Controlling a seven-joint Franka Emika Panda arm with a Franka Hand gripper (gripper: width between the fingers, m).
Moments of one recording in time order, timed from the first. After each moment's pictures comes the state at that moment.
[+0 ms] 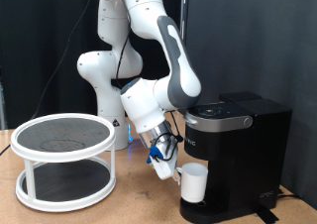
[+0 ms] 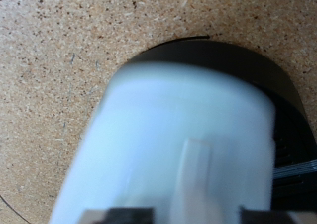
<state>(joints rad) 0.03 0.20 0.10 -2.49 1.42 2.82 1.67</state>
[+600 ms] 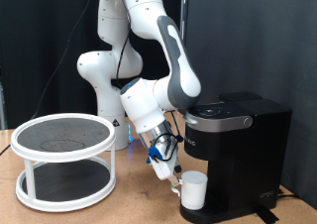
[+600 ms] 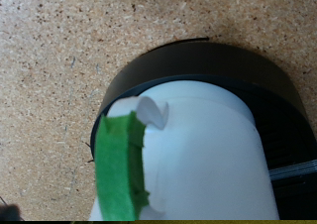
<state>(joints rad) 0.03 0.20 0.10 -2.49 1.41 2.82 1.69</state>
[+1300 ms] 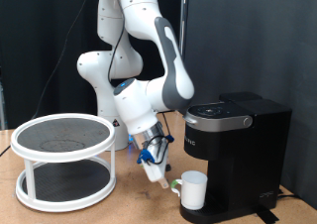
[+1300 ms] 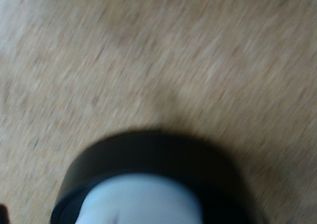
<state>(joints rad) 0.00 0.18 0.05 -2.57 1.22 2.75 1.76</state>
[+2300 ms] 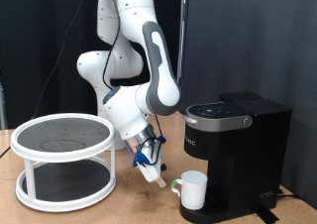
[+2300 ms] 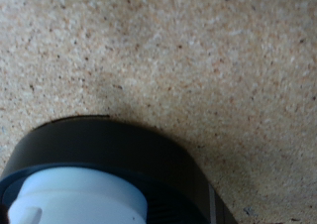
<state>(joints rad) -0.02 0.17 0.07 -2.60 1.49 2.68 1.44</state>
